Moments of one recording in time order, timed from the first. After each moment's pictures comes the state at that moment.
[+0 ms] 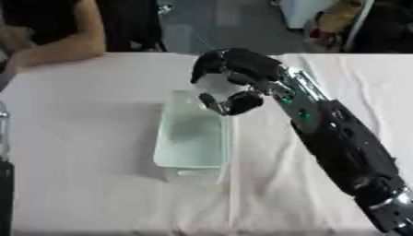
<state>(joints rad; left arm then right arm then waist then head) -0.40 0.32 0.07 -1.98 0.20 -0.36 0.08 -0.83 -0.19 0.32 -1.22 0.84 -0.62 0.28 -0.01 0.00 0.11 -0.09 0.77</state>
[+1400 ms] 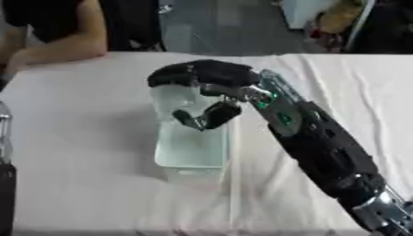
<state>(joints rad) -0.40 0.31 0.05 -1.98 0.22 -0.36 0.06 -0.84 -0.15 0.37 -1.25 0.65 -0.60 0.51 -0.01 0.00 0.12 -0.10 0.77</state>
